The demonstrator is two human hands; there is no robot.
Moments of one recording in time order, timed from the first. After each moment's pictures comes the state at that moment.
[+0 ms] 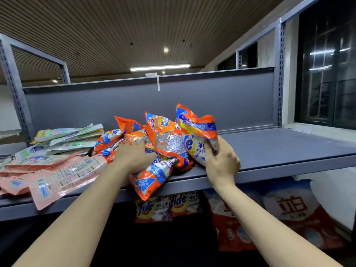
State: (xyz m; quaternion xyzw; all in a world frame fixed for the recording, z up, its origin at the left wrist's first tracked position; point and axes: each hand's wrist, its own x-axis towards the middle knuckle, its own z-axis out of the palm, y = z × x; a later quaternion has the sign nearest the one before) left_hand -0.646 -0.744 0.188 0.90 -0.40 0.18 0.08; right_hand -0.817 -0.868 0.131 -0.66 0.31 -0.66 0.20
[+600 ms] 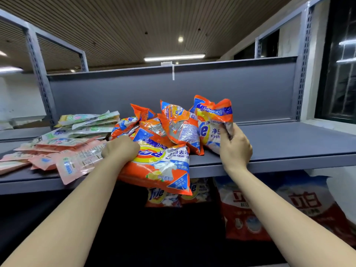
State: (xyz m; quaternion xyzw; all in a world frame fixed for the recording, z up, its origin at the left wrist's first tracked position) left_hand -0.621 -0.696 0.183 0.96 -0.19 0.09 0.20; right_hand -0.810 -0.879 0.135 -0.67 0.32 -0.63 0.23
